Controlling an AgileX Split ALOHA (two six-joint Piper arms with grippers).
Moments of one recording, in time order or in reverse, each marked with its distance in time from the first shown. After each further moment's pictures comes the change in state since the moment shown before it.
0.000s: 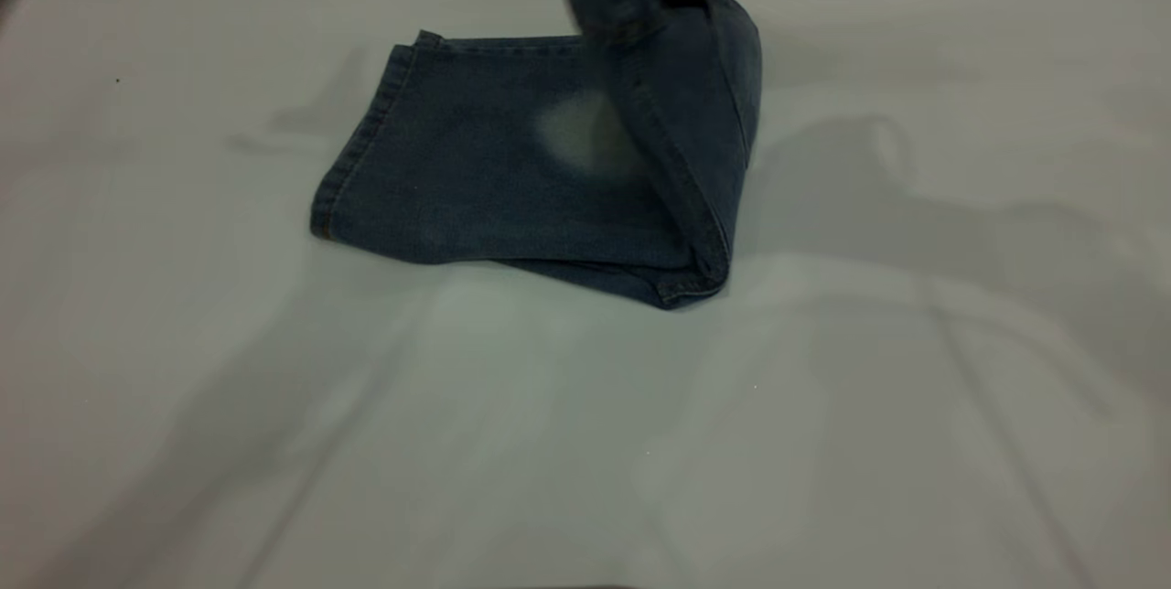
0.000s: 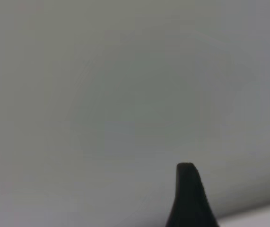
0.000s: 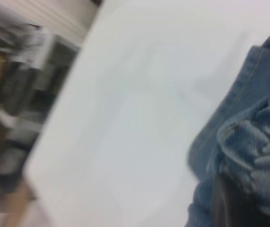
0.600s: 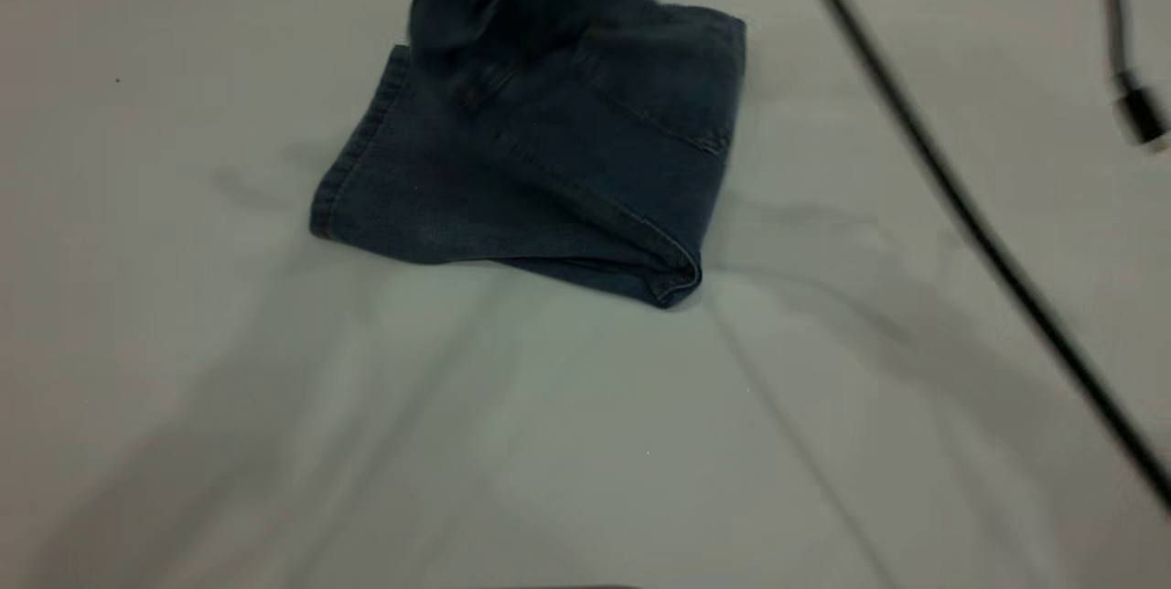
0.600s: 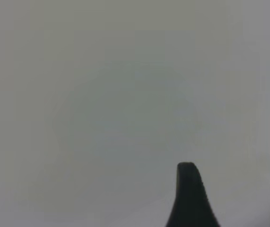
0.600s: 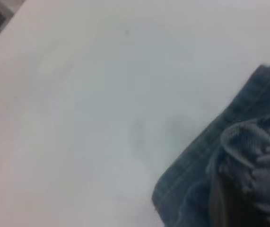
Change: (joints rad) left arm -0.001 -0.223 0.001 0.009 -0.362 0.001; right arm 0.269 0.248 -0.297 0.032 -0.350 -0.108
